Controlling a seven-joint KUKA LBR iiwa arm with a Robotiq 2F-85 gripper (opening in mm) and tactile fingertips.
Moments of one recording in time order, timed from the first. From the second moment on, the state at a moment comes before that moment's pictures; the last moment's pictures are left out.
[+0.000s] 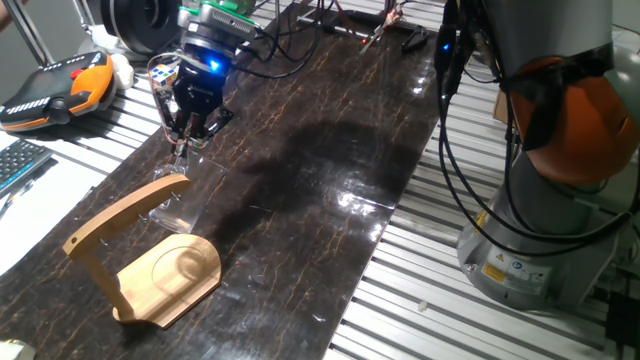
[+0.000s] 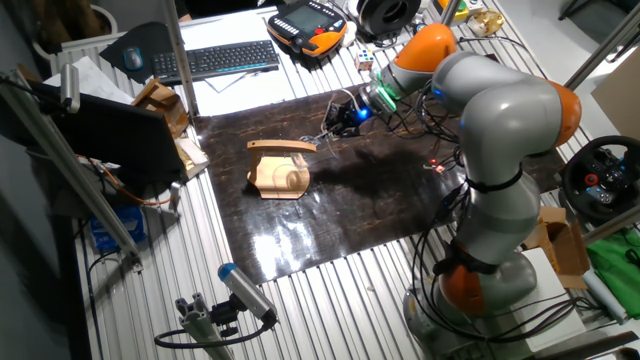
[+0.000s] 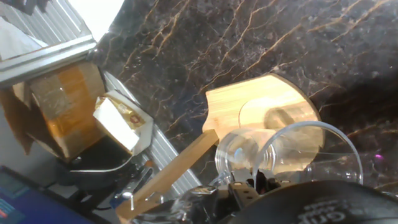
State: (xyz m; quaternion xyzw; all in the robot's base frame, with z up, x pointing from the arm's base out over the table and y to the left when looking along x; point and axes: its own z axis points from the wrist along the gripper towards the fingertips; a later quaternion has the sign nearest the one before) arm 0.555 0.181 0.221 -0.28 -0.88 -0.37 0.12
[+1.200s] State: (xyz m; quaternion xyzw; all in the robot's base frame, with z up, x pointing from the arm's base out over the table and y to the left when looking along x) arm 0.580 0.146 0.202 -0.24 -0.91 -0.32 0.07
